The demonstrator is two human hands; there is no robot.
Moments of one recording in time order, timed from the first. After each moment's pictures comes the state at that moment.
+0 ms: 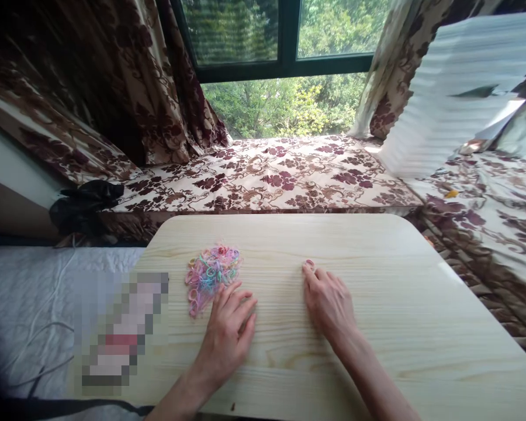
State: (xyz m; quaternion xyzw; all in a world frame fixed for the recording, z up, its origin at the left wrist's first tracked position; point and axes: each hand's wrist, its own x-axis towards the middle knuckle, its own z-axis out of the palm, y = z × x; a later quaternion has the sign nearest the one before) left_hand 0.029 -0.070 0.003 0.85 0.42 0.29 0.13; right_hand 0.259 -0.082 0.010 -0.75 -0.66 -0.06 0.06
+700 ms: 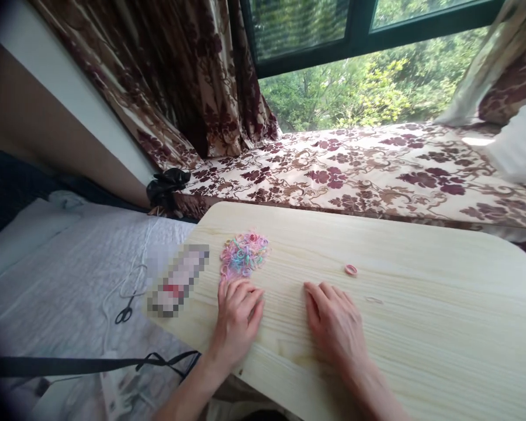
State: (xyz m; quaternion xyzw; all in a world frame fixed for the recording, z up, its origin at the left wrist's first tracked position) left_hand 0.035 -0.094 0.016 0.78 0.55 0.28 0.04; right_hand 0.244 -0.085 -0.007 -0.57 -0.77 -0.06 0.28
